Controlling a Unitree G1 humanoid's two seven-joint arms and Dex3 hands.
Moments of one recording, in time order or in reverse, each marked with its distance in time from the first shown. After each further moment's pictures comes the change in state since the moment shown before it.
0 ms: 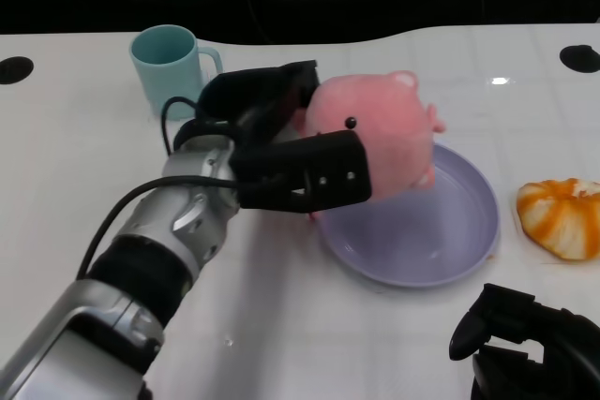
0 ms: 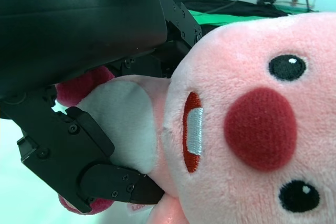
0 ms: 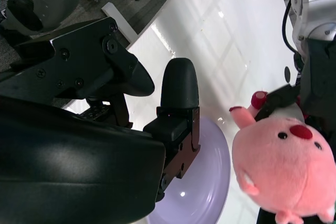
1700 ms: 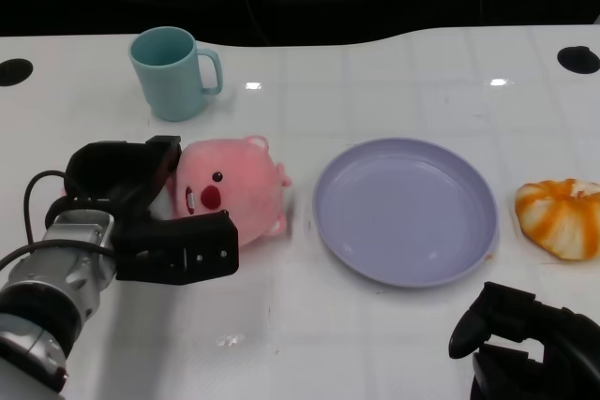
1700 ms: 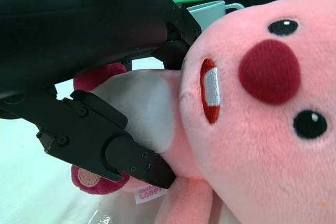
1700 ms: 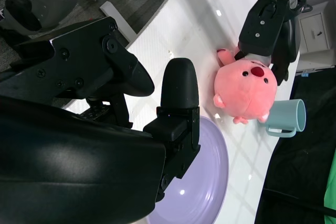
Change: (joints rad) left arm 0.108 0.237 -0.064 0.310 0.096 -0.164 0.251; right arm 0.001 0.003 0.000 -0.017 0.003 0.017 -0.011
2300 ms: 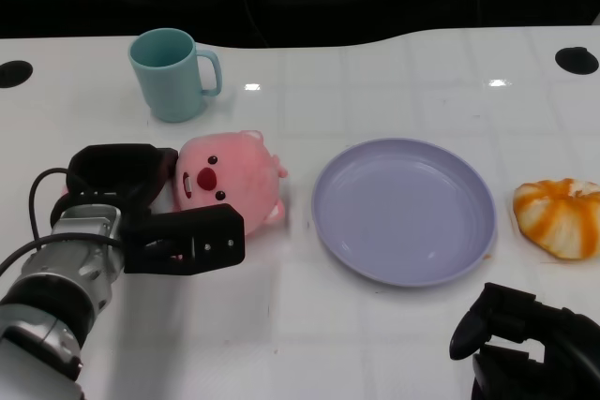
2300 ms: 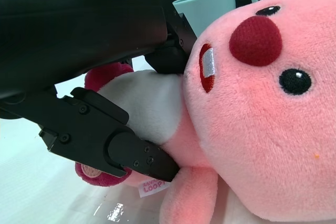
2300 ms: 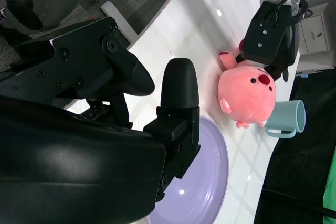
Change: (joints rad) left arm -0.038 -0.045 0.004 0.075 0.020 0.082 -0.062; right arm -0.001 -0.006 -0.001 0.003 -0.001 -0.003 0.005
